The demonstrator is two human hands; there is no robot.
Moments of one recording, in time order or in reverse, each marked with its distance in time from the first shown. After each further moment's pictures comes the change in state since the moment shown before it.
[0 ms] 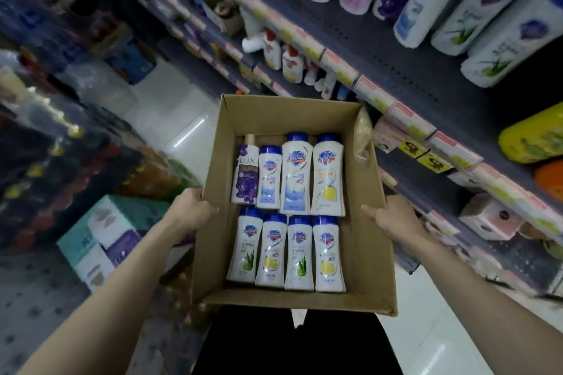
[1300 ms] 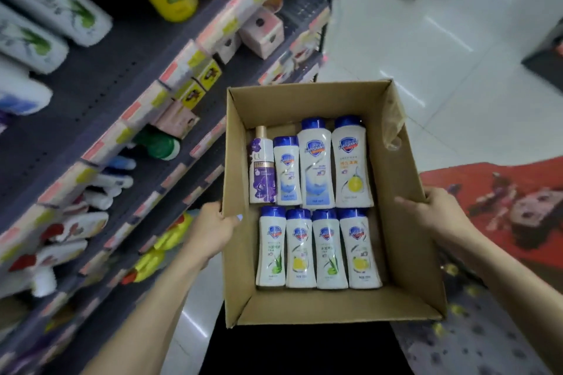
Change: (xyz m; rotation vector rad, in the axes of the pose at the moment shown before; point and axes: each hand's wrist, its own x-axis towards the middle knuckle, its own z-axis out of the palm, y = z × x) left_hand 0.023 0.147 0.100 1.143 -0.664 0.813; right_hand -0.196 0.052 0.197 1.098 0.660 0.855
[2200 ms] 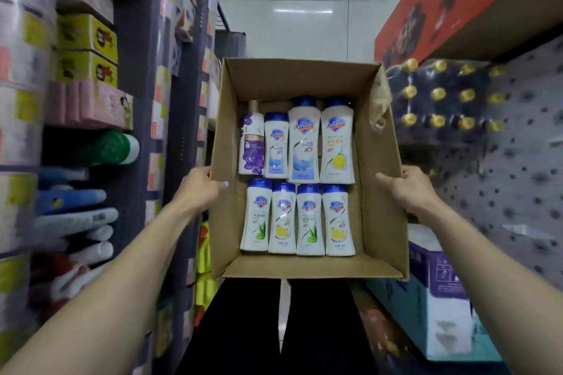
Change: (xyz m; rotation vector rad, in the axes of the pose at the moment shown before) left_hand 0.132 -0.096 -0.036 0.548 -0.338 0.287; right_hand -0.103 0.085 0.286 0.675 0.202 0.468
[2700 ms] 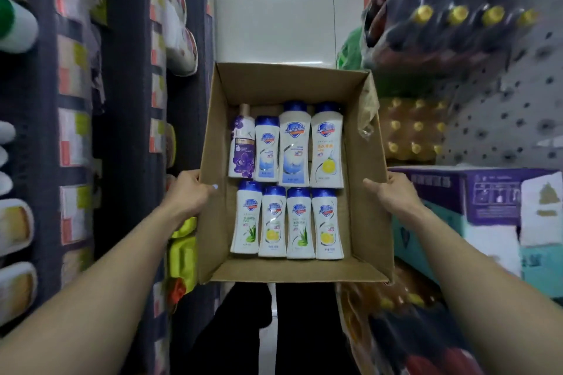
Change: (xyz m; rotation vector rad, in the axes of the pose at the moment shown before) left_hand 0.032 -0.162 0.104 0.050 -0.060 0.039; right_hand 0.025 0.190 0.116 0.054 0.034 0.151
